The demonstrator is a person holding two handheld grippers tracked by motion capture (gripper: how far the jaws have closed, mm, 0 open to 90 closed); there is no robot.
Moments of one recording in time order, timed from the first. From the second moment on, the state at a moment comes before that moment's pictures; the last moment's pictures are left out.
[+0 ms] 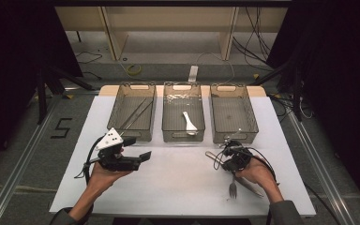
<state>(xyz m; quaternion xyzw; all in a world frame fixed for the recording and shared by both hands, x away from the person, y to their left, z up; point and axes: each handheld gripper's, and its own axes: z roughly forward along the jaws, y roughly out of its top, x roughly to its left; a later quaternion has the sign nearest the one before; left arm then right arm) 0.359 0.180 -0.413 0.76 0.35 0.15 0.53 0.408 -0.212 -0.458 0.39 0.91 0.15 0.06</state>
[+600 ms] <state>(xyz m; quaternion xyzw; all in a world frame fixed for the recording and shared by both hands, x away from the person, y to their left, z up) 0.359 0.181 -0.413 0.76 0.35 0.15 0.53 0.403 -0.221 -0.440 0.38 0.90 0.18 0.09</state>
